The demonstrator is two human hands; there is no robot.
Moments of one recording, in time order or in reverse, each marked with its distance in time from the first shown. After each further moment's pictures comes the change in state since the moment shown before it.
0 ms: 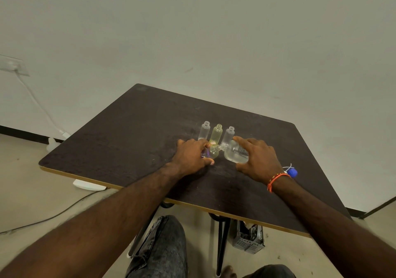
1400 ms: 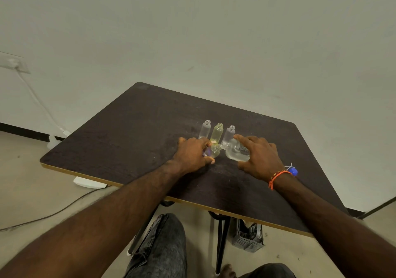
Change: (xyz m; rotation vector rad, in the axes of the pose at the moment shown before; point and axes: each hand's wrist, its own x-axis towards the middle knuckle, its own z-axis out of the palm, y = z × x) left_hand -0.001 0.003 -0.003 0.046 -0.007 0.015; right_hand 0.002 0.001 -0.004 -0.035 0.004 -0.018
